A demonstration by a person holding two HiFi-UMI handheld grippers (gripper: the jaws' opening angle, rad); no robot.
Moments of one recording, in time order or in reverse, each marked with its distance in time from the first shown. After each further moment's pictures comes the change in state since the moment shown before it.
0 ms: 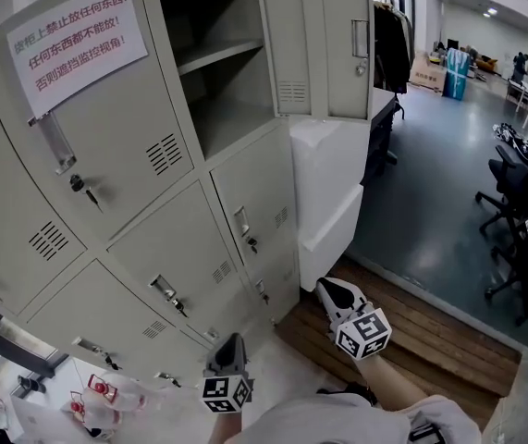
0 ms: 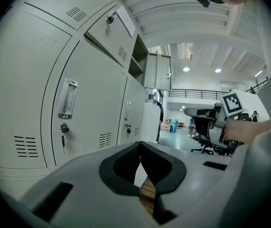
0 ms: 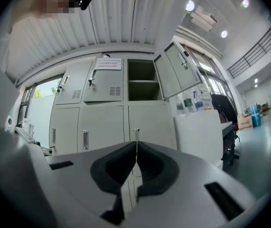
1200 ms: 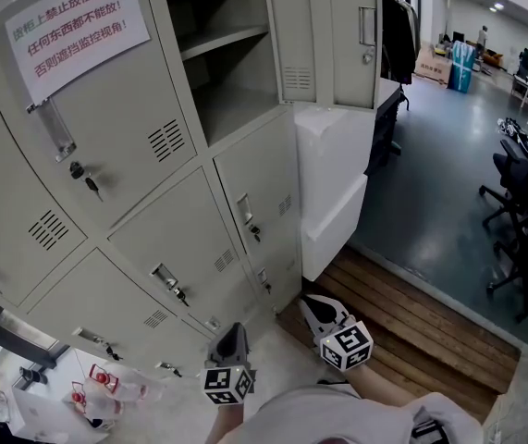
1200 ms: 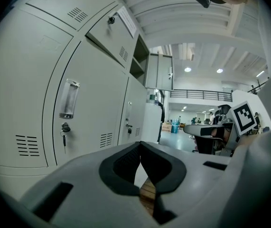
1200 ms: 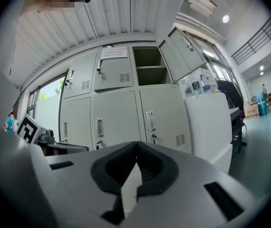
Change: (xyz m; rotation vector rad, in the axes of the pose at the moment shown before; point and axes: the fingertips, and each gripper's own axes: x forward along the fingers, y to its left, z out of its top) left arm 0.000 0.001 0.002 -0.011 -0.003 0.017; right arm -0.001 0.058 -0.061 0.056 0.108 0.081
